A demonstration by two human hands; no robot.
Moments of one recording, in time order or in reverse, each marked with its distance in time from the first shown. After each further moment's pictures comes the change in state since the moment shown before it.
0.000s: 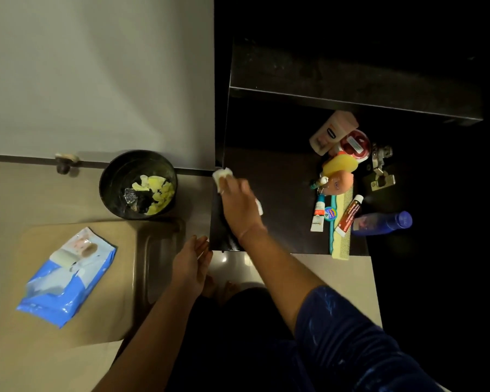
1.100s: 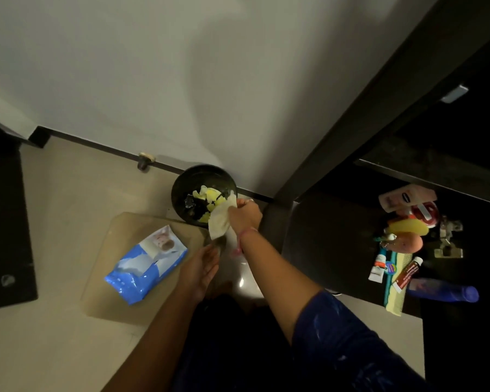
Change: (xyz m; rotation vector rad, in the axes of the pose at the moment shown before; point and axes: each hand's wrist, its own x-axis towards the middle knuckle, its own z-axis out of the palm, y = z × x) left_hand -0.026 0.095 -0.119 -0.170 -0.030 0.010; right_hand 0.051 -0.178 -0.022 0.944 -0.159 0.667
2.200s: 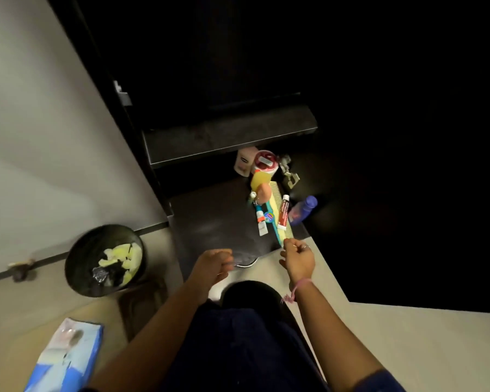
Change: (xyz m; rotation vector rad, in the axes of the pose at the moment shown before) left_hand -0.063 -0.109 0.178 1.031 -0.568 0.012; right_hand -0.071 0.216 -0.267 0.731 0.752 0.315
